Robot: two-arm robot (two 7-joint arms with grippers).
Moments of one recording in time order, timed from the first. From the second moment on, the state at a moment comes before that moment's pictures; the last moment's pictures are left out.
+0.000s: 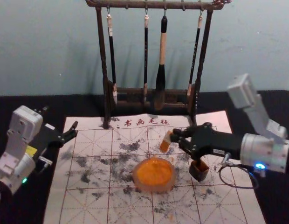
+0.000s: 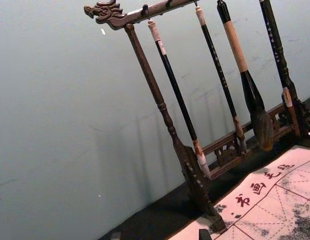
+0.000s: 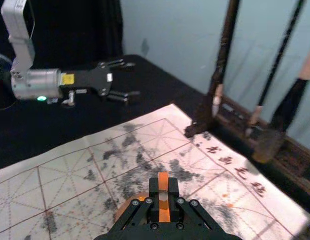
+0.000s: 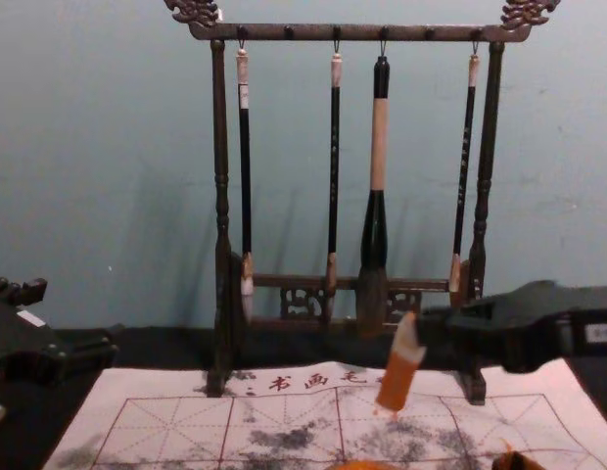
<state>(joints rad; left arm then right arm) -0.20 0.60 0.45 -1.41 -0.25 -0.12 0.03 0.36 0.59 -0.50 -1.57 0.50 0.28 0.64</state>
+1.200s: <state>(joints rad) -0.20 0.60 0.45 -1.41 -0.25 -0.12 0.03 0.53 0.54 -0.70 -1.37 0.39 0.25 0.70</state>
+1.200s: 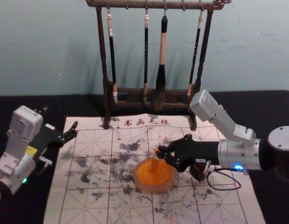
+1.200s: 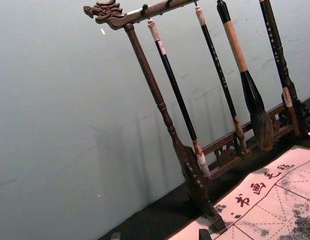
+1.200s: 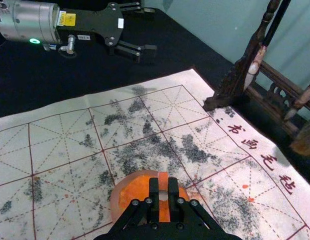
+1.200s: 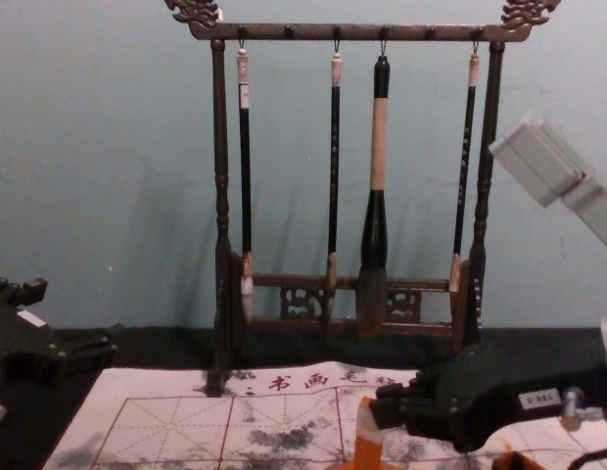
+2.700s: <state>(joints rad) -0.20 0.60 0.45 -1.41 -0.25 -0.12 0.03 0.50 0.56 -0.67 -1.38 0.37 0.25 0.69</state>
